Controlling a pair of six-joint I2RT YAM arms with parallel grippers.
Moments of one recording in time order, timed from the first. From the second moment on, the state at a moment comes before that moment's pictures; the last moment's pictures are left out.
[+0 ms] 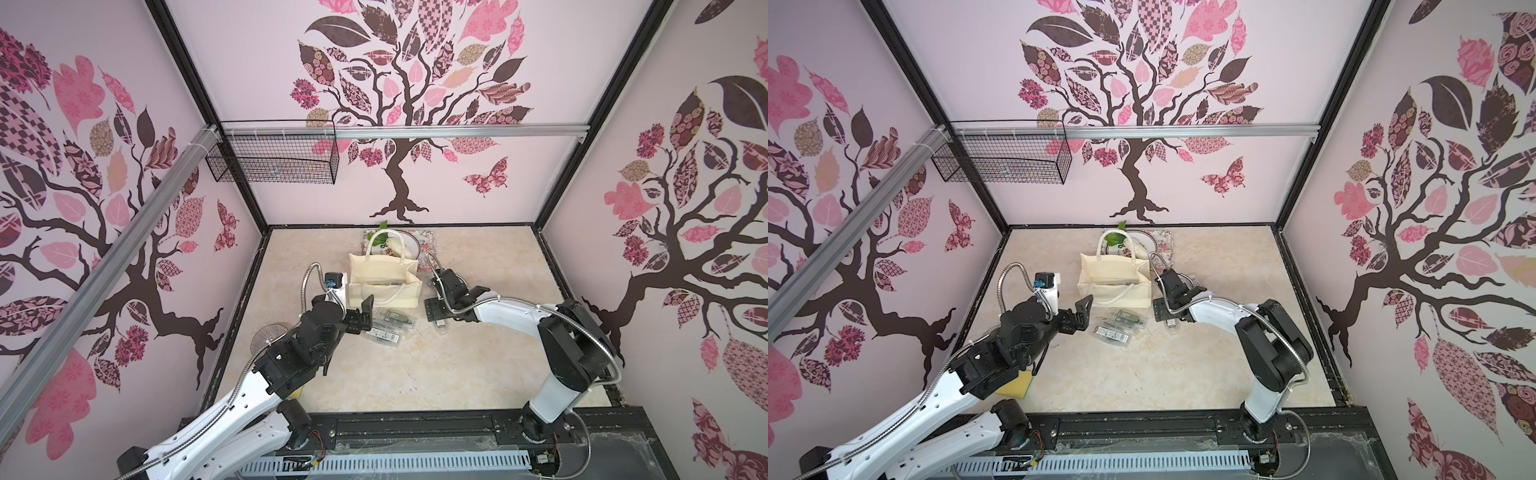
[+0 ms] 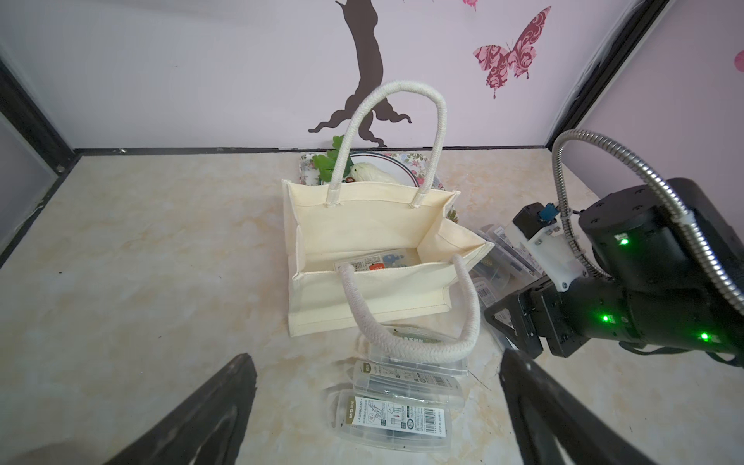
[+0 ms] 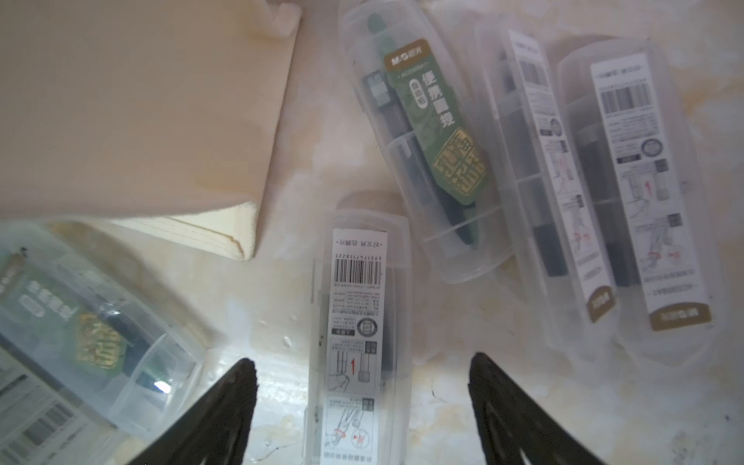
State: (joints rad) left arm -0.80 0.76 0.76 -0.38 -0.47 -0.35; right arm 0.61 1.72 1.02 -0.35 0.17 0.35
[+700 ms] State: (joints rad) left arm -0.80 0.64 0.71 -0.50 -0.64 -0.34; right arm 0.61 1.82 1.06 -0.37 0.22 0.33
